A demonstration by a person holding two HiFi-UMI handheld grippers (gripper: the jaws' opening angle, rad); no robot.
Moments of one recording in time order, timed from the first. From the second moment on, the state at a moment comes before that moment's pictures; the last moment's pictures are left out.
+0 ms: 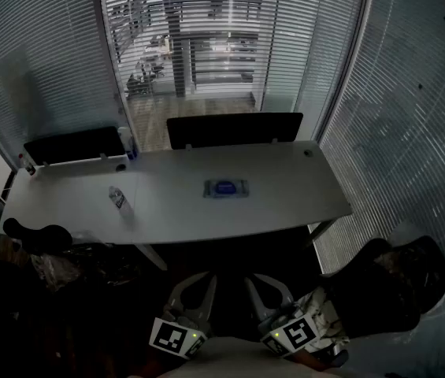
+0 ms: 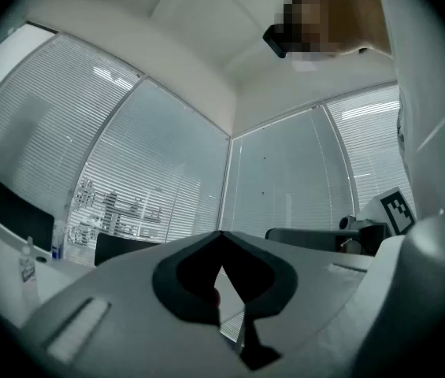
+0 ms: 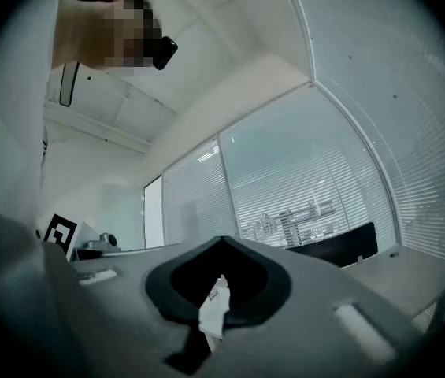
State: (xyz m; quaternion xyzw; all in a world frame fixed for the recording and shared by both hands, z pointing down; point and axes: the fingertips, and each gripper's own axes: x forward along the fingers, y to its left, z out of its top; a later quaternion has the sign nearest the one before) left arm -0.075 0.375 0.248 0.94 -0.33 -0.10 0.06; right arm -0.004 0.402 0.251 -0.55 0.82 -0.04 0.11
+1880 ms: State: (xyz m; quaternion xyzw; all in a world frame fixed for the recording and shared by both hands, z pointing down) left arm -0.017 0.316 0.270 0.93 -0.34 -0.09 0.06; right arm 0.063 0.351 0.263 -0.55 0.82 -0.06 0.14
